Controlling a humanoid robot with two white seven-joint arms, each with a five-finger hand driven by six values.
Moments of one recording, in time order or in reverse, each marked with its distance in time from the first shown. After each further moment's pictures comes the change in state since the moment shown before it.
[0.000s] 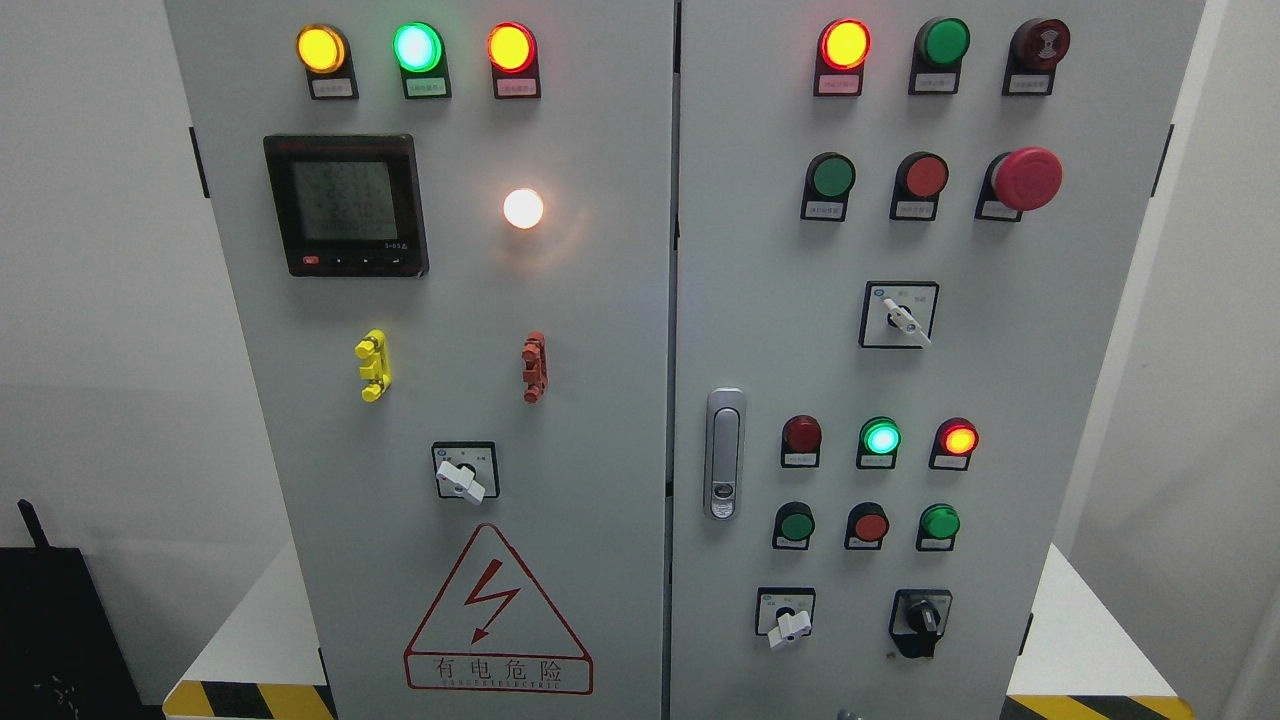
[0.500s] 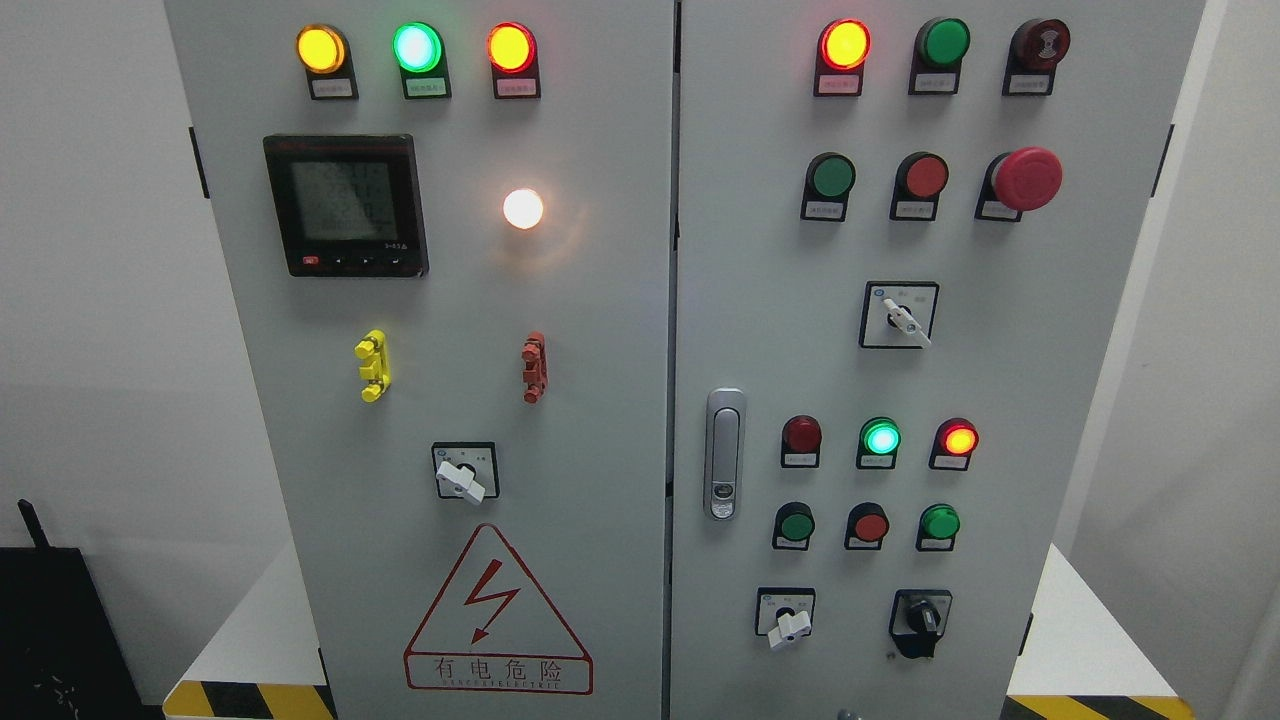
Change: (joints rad) left arm 0.000 0.000 0.000 0.000 0.000 0.000 0.000; right arm 0.000 0.000 0.000 0.000 0.000 0.000 -0.002
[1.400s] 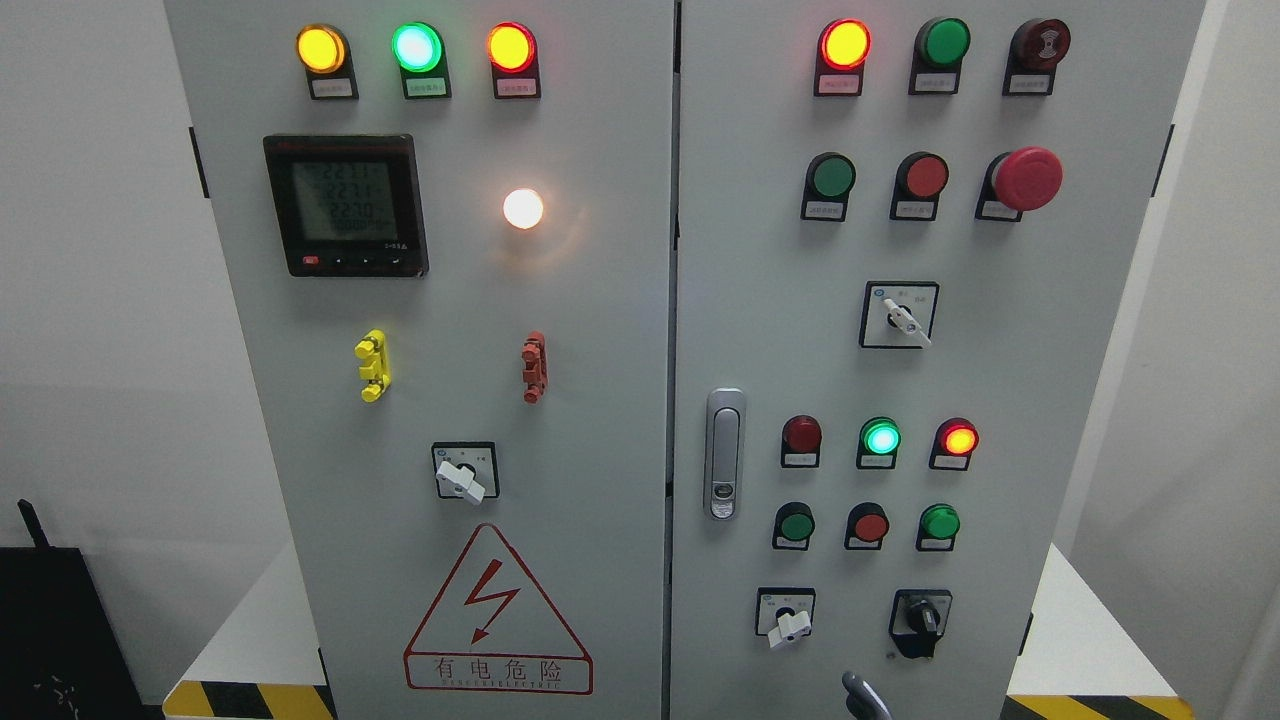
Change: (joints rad) left arm 0.000 0.000 0.000 0.000 0.000 0.000 0.000; right arm -0.085 0.000 -0.035 0.000 0.038 -0.008 0.010
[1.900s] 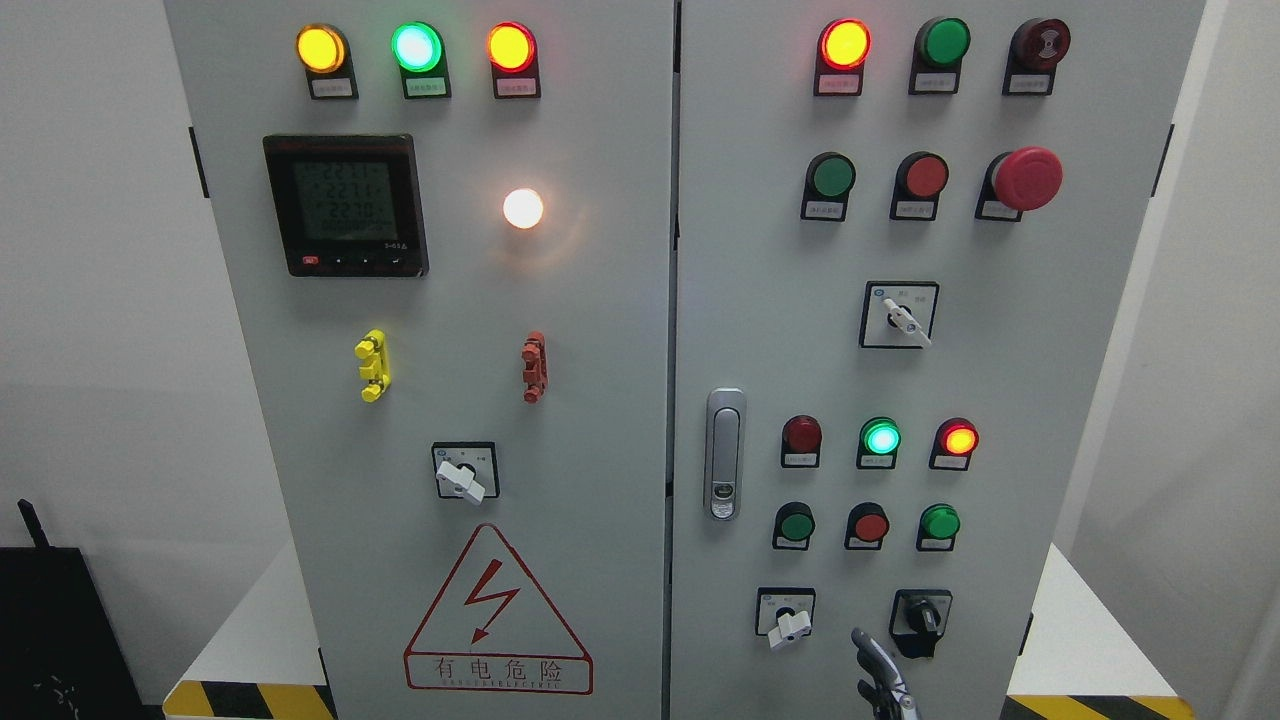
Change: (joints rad) left arm 0.000 0.000 0.000 0.000 0.000 0.000 0.000; right arm -0.060 0.002 -0.039 0.000 0.161 -0.031 -0.030
